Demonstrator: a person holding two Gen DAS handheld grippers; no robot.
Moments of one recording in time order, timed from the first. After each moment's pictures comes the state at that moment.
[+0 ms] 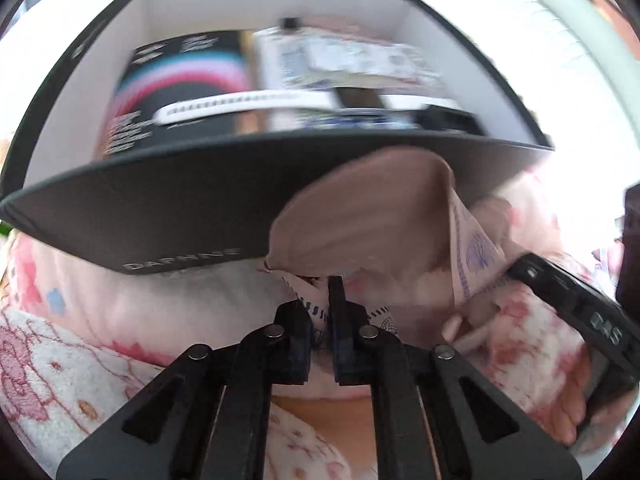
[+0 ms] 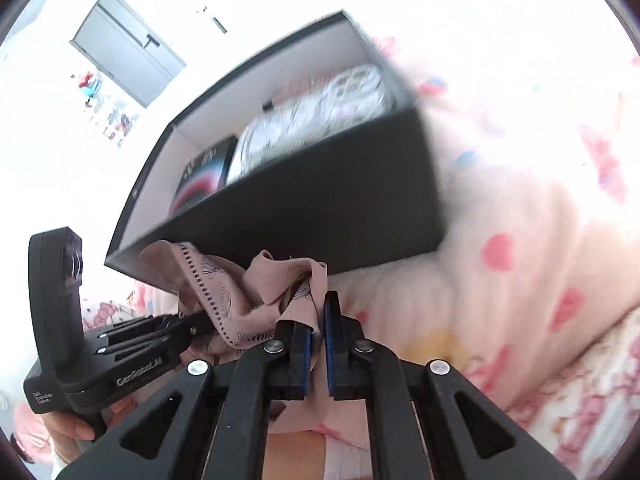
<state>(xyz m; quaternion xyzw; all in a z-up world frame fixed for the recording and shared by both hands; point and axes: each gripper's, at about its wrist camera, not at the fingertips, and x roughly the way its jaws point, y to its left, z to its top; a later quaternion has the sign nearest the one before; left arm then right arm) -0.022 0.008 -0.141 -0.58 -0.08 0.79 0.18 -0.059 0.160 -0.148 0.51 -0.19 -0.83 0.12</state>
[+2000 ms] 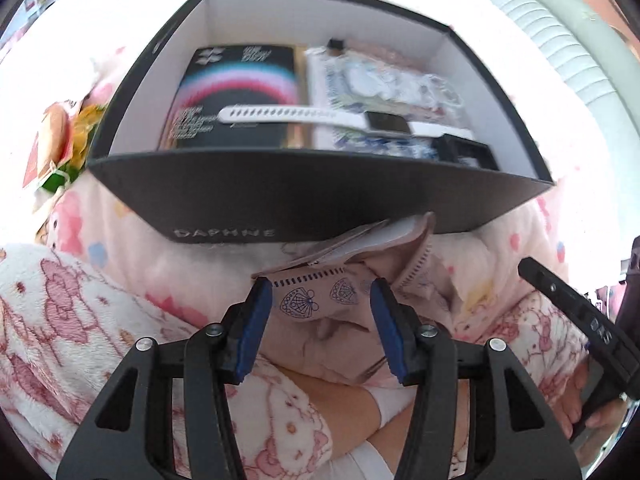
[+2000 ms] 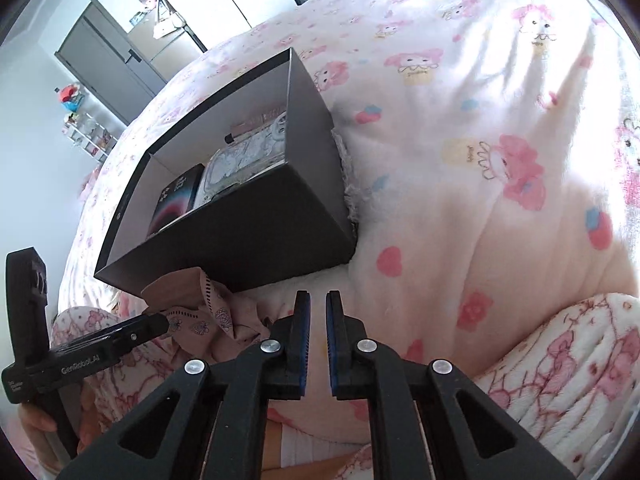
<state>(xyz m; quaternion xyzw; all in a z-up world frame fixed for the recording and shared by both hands) -0.006 0.004 -0.113 -0.60 -0.10 0.79 0.07 0.005 0.232 -0.104 0.51 -0.18 -0.84 0.08</state>
